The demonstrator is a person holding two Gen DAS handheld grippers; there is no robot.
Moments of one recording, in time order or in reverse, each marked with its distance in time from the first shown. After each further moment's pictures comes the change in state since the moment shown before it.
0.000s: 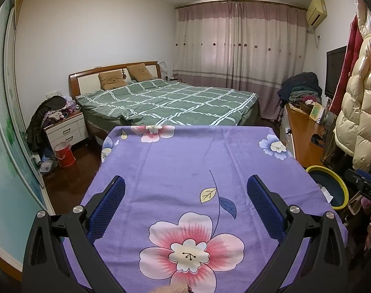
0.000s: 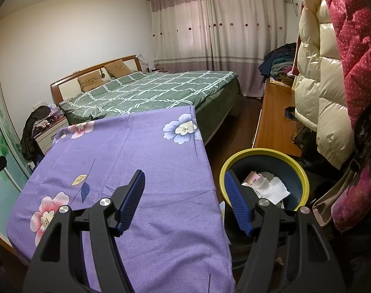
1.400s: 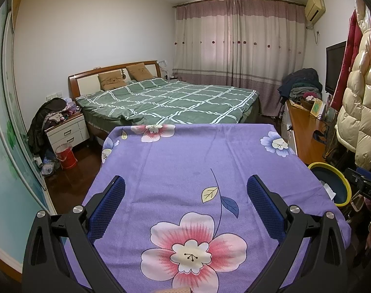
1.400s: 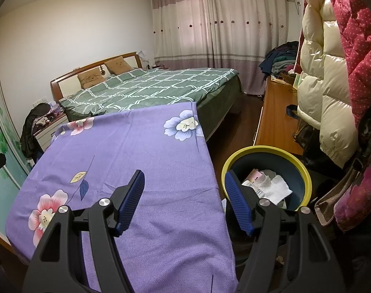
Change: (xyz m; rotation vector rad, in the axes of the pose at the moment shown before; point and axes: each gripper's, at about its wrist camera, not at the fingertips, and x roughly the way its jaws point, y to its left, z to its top) left arm 0.007 0.002 -0.003 0.011 0.008 0.004; right arm 0.004 0.004 -0.006 -0.003 0.011 0.001
